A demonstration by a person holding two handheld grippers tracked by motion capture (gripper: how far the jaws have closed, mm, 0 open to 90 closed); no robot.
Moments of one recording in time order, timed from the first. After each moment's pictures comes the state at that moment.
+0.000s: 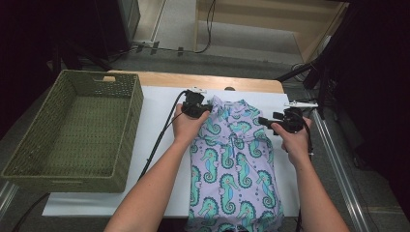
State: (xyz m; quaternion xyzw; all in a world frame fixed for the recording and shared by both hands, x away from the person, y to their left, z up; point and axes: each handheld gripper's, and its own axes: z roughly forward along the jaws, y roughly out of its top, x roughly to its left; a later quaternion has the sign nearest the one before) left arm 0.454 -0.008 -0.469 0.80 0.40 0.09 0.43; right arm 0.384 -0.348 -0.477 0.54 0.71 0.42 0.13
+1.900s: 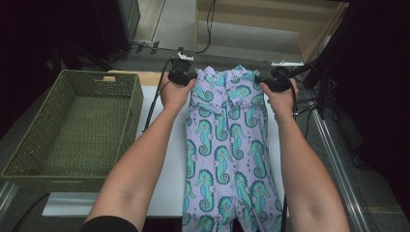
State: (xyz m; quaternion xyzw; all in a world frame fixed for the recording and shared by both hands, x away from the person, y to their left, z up) left arm 0.536 0.028 -0.397 0.77 0.43 0.19 0.43; right arm 0.492 -0.315 -0.410 0.54 0.69 0.43 0.21
